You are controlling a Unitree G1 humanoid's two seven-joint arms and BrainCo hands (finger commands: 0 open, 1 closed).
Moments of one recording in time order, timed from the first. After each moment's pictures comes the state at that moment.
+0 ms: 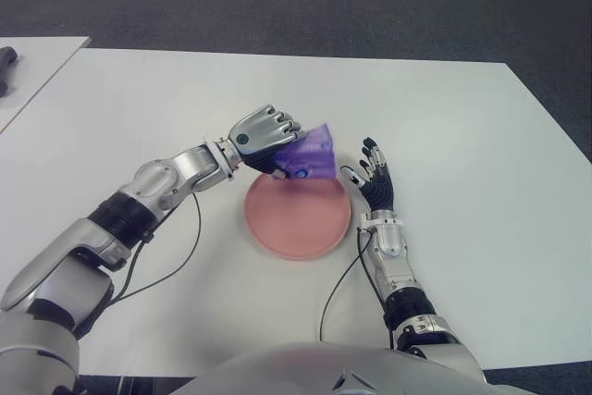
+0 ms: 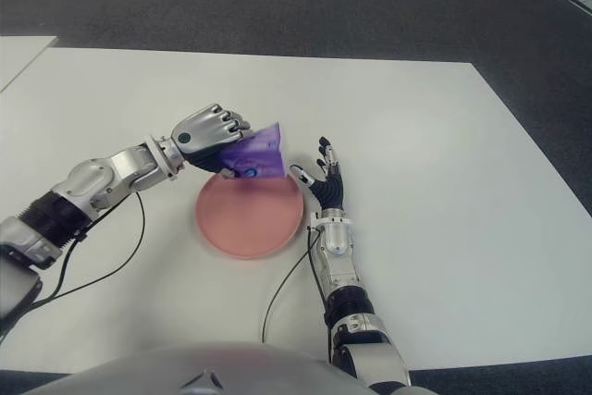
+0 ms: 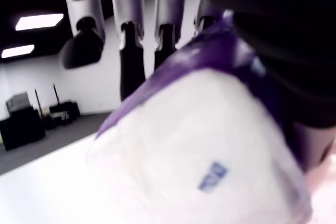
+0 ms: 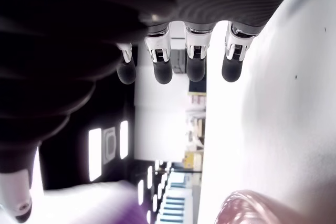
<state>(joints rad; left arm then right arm) -0.57 0.70 -0.63 0.26 0.99 -0.47 0.20 -0.19 0.03 -0.02 0.67 -0.09 -0.56 -0.15</state>
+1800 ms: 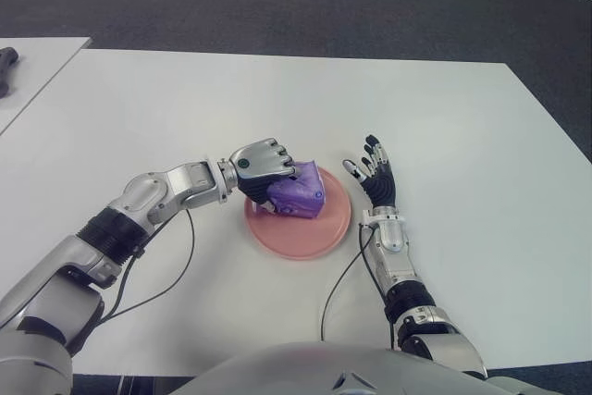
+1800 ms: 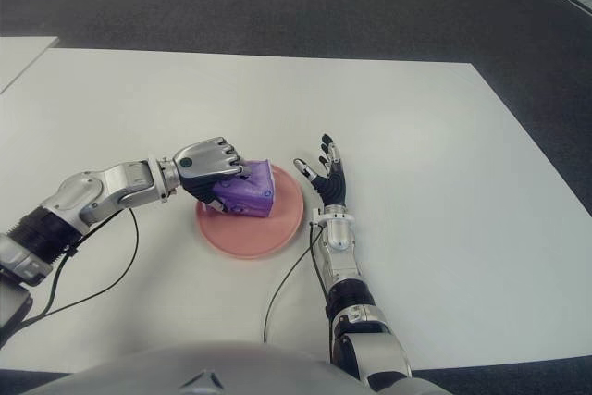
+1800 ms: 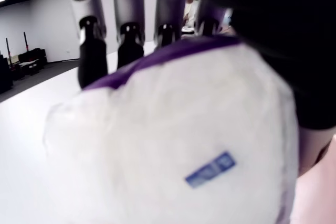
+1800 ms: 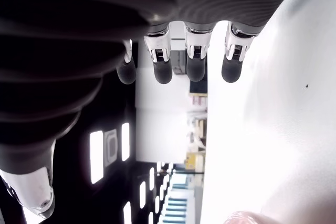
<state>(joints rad) -0.48 0.69 -0.57 0.25 0.91 -0.69 0.05 -0.24 0.01 -0.05 0.75 -0.07 -0.60 -0.13</state>
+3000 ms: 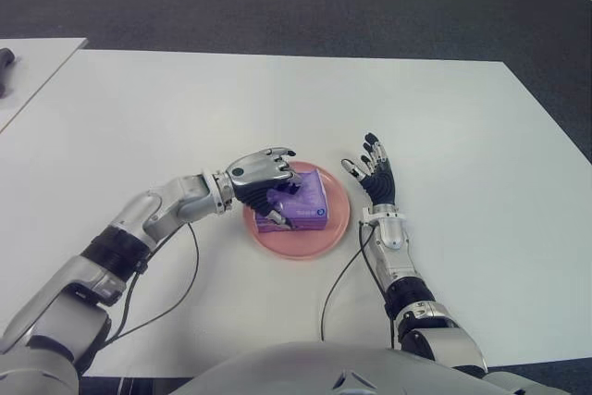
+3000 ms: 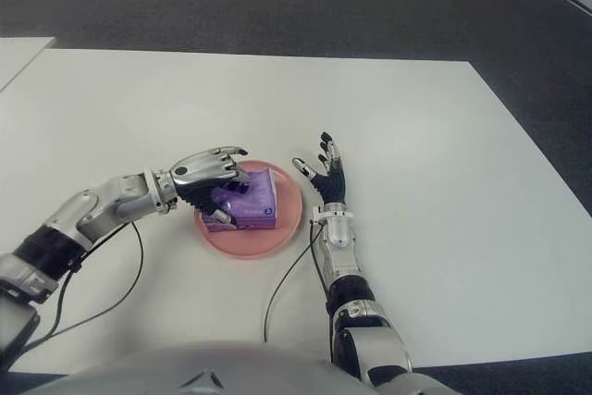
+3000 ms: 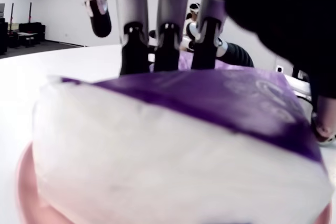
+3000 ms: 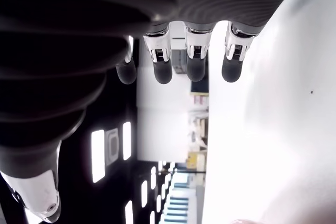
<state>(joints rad) -0.35 0.63 -0.48 0.24 0.75 -0.69 -0.04 -0.26 0.00 -0.06 0.80 -0.07 -0.64 -0.12</state>
